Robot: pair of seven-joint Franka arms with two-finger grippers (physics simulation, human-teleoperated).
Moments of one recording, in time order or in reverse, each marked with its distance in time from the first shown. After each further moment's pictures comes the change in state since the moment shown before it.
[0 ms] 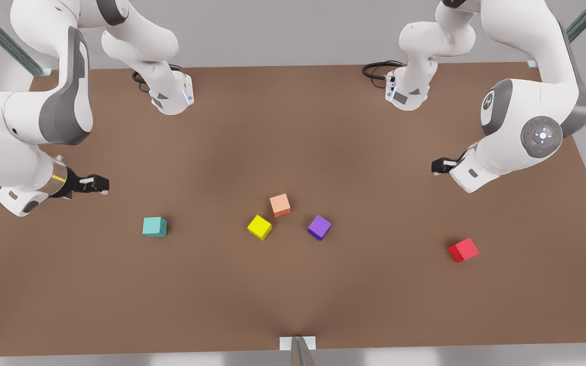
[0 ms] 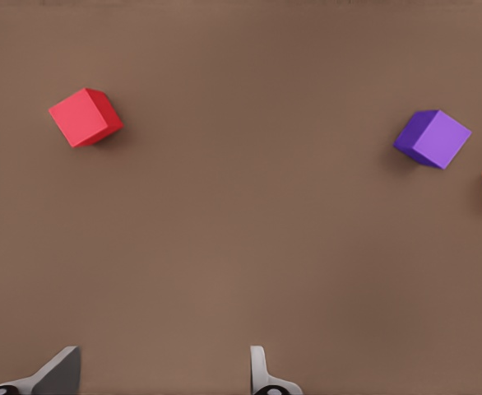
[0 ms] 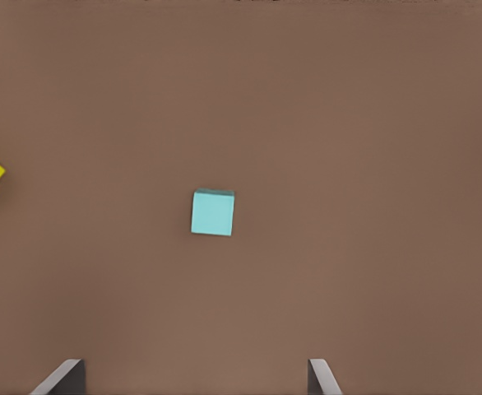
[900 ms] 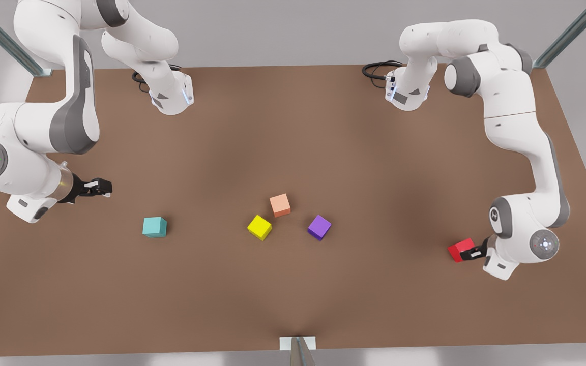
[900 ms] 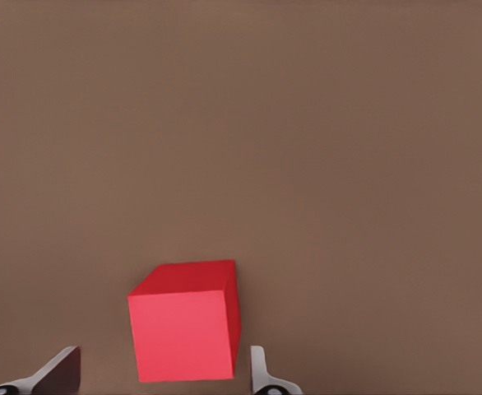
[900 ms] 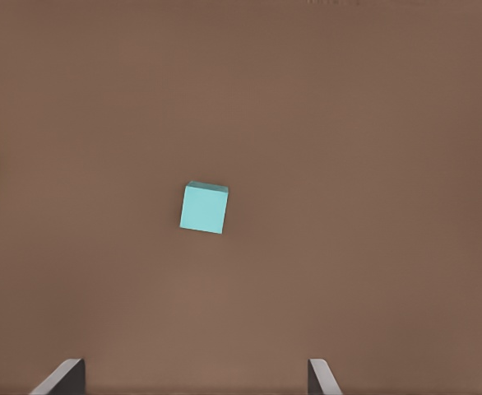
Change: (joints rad) left arm 0.141 0.631 0.156 0.217 -0.005 0.513 -0.128; right arm 0.005 0.014 -0.003 -0.039 -0.029 0.027 -0.072
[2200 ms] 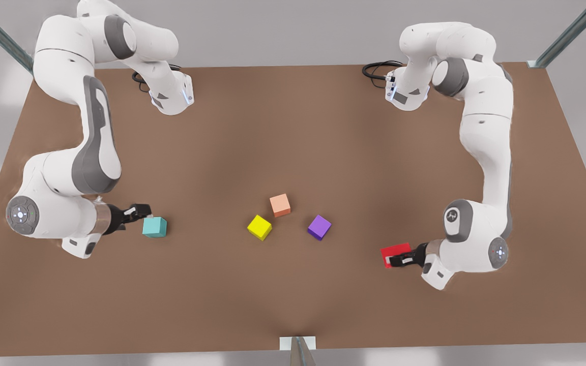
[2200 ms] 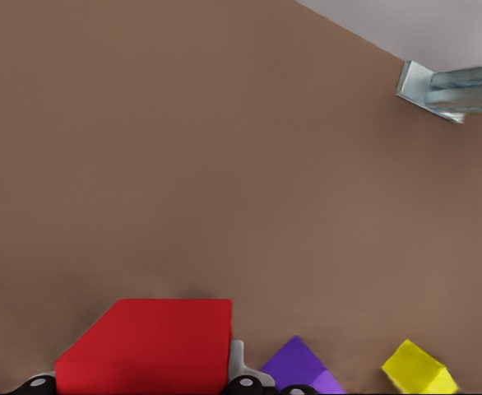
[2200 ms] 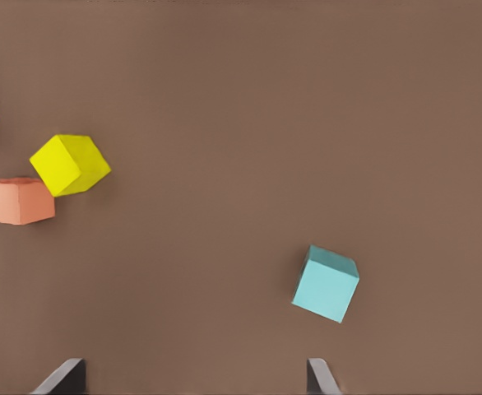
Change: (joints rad) left arm -0.002 0.095 -0.477 0.239 -0.261 -0.115 -0.174; right arm 0.037 0.360 0.076 0.276 0.311 0.006 -0.123
